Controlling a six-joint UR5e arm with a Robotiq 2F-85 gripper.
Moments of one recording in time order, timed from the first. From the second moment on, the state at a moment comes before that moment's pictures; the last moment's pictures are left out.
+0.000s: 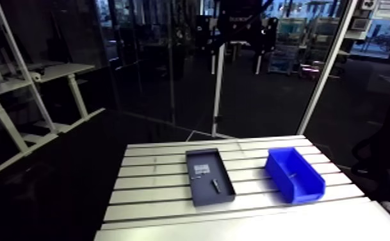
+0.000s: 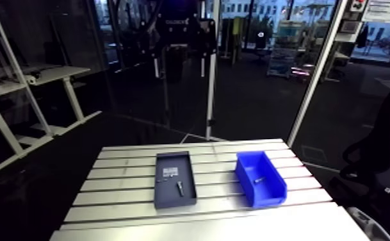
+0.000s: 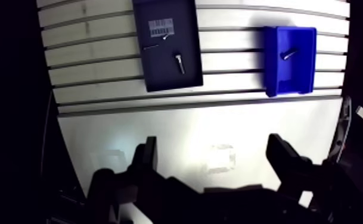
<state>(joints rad) -0.12 -1.49 1.42 -1.43 -1.59 -1.63</state>
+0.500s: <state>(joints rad) -0.12 -1.49 1.42 -1.44 -1.59 -1.63</state>
